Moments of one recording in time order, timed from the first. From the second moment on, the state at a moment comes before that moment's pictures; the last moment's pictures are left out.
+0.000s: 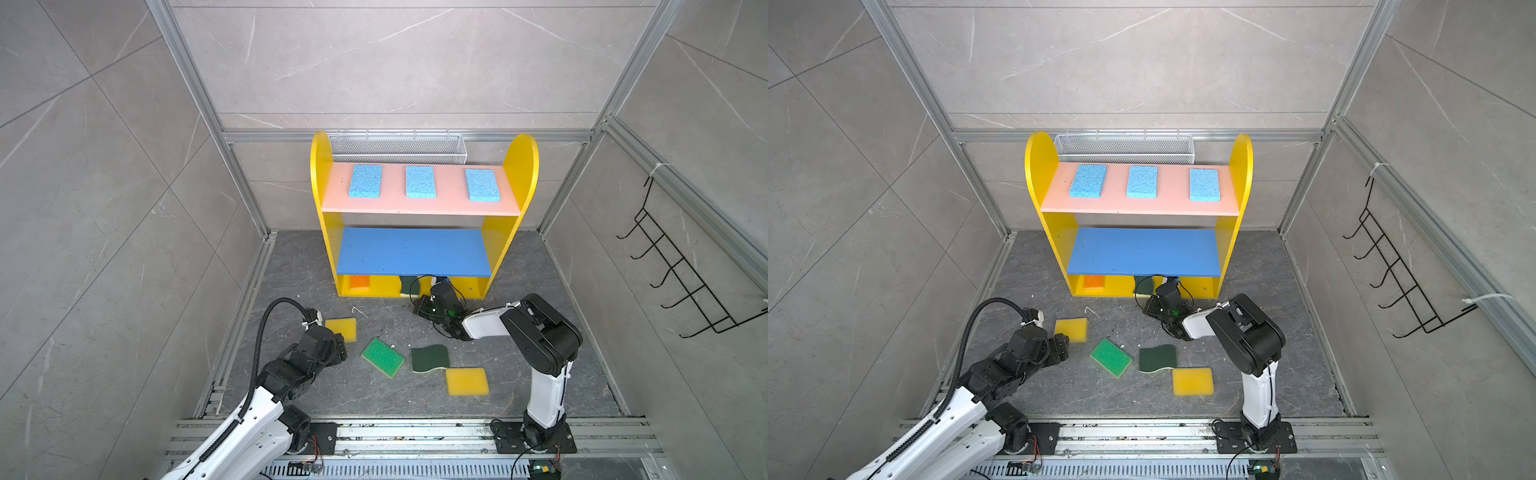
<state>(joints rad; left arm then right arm) -0.57 0.68 0.49 -0.66 -0.27 -0.66 0.60 1.93 0.87 0.45 -0.04 0.88</state>
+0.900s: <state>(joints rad) -0.57 0.72 0.46 -0.60 -0.26 -0.66 0.64 1.71 0.74 0.68 0.02 0.89</state>
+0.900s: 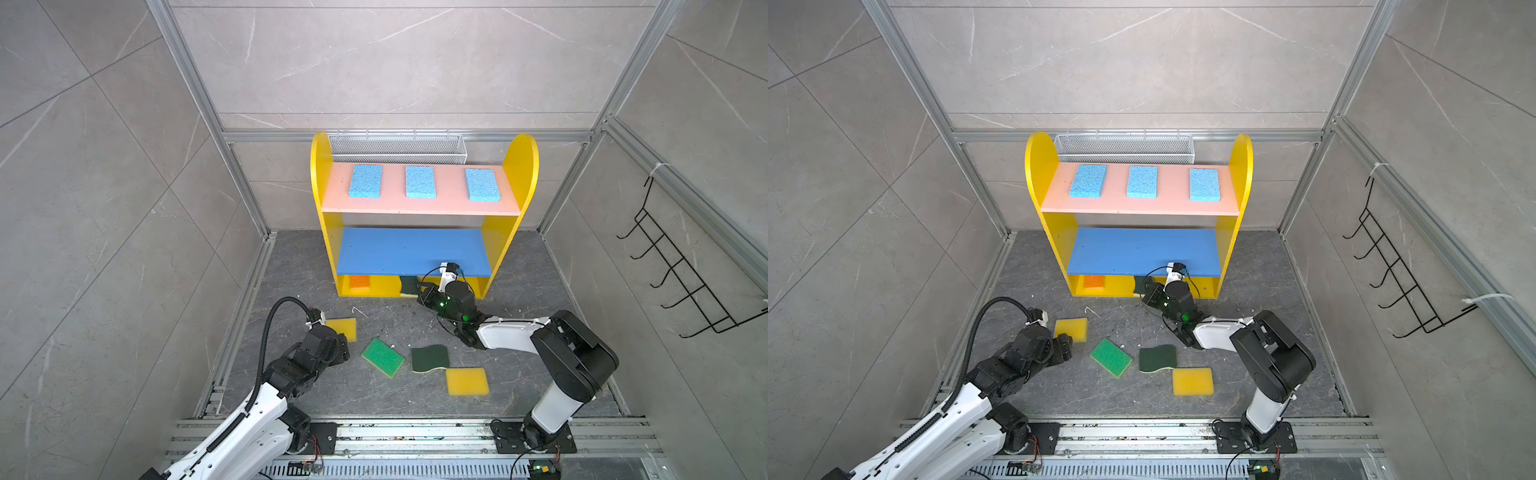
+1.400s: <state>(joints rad) -0.57 0.72 0.44 -0.56 -0.24 -0.66 0.69 1.71 0.61 0.76 0.07 1.01</state>
